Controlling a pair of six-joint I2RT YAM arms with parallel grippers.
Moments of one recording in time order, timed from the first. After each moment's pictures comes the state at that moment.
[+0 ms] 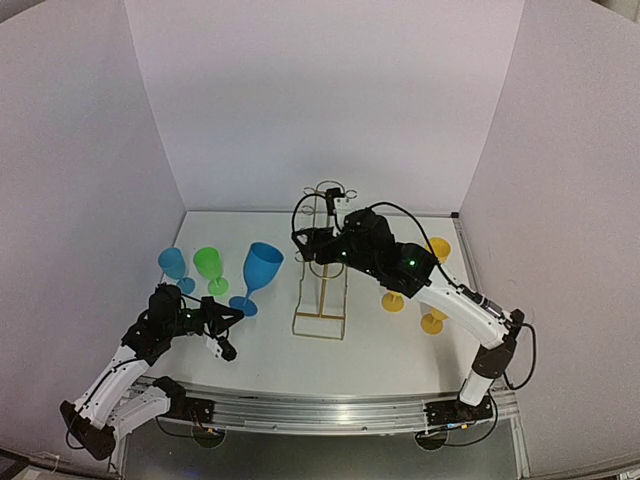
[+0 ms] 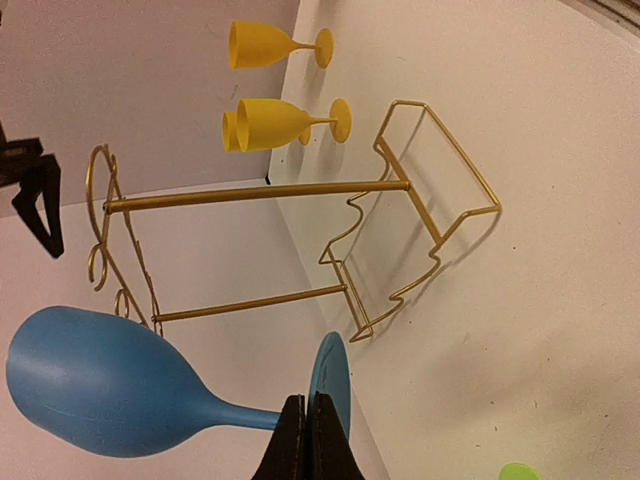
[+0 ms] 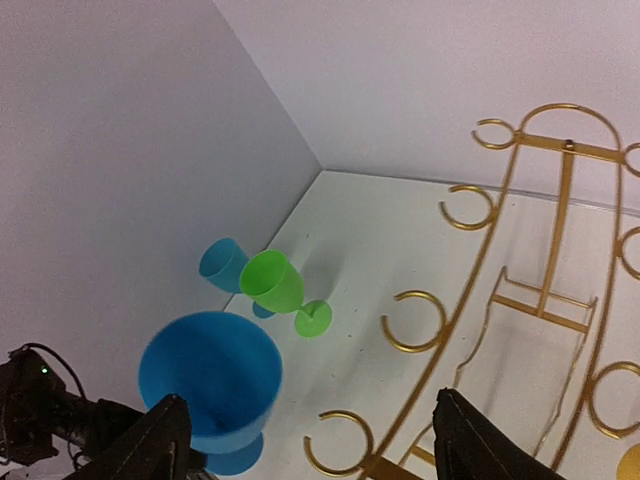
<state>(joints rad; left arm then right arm) -0.49 0.75 0.70 -0.39 0.62 1.82 0.99 1.77 2.02 -0.59 0.19 0.56</state>
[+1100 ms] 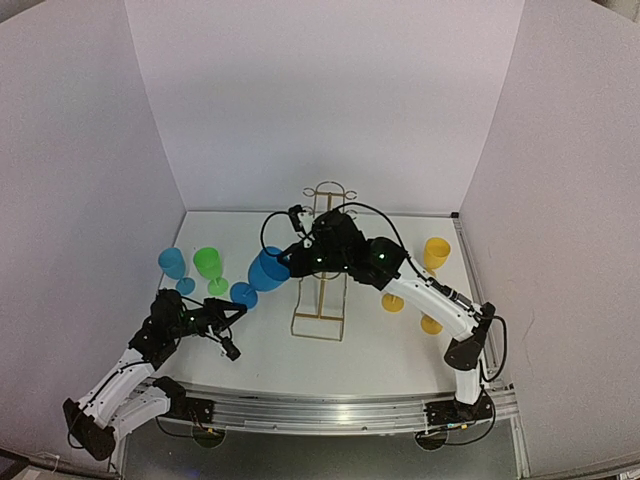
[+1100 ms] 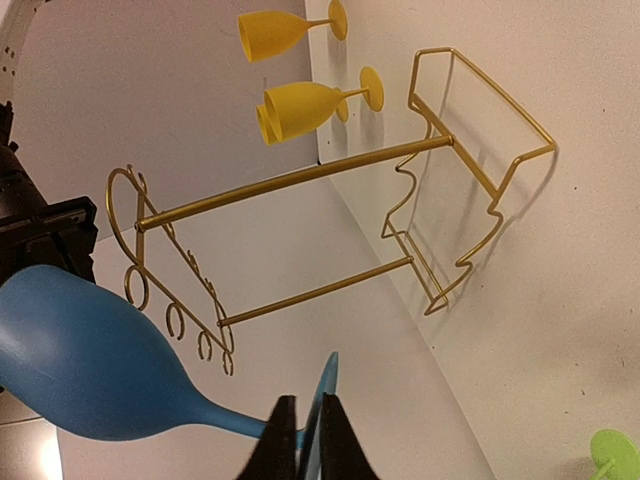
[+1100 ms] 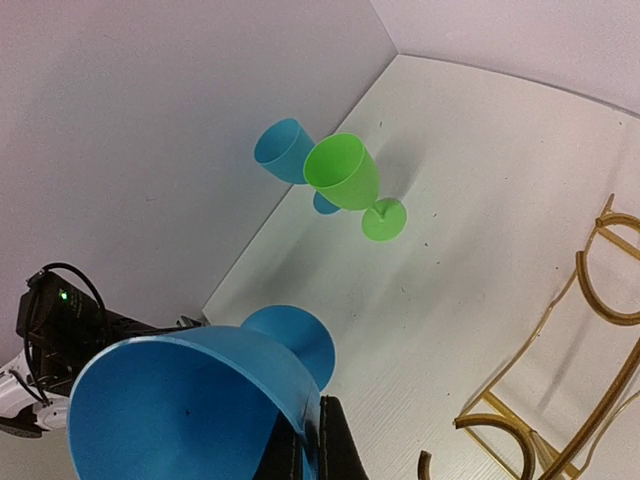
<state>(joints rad) -0.49 0.74 0.57 -0.12 0.60 1.98 1.01 2.00 2.27 -0.78 -0.10 0.57</state>
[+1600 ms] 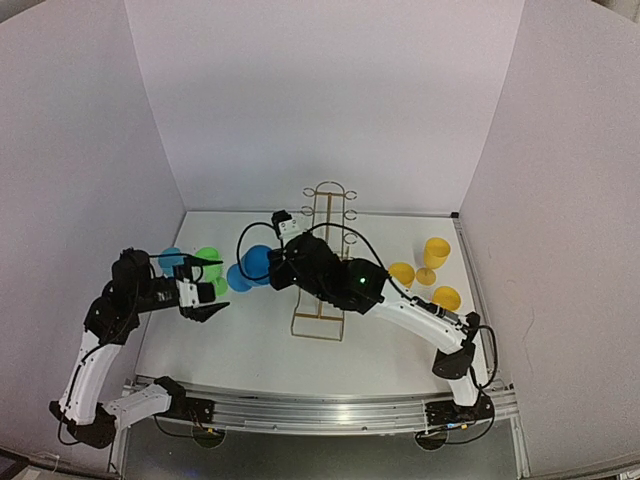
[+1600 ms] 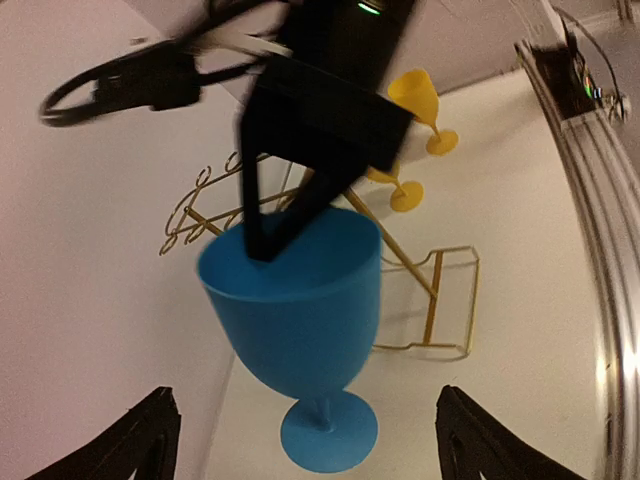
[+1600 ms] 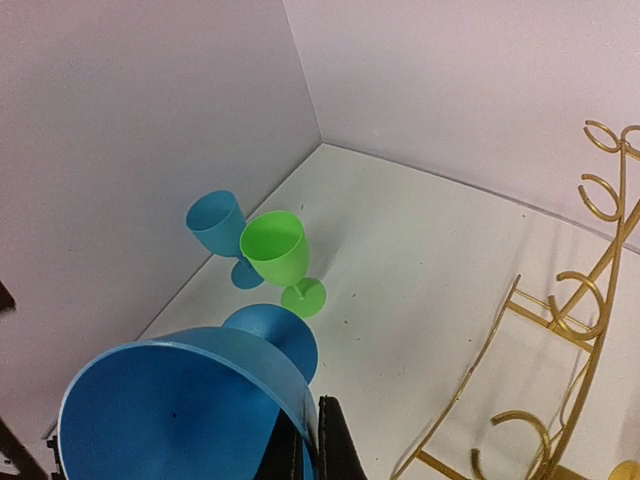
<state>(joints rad) -0.49 0.91 1.32 -0.79 0.57 0.92 1.19 2.09 2.42 -0.77 0.42 0.44</state>
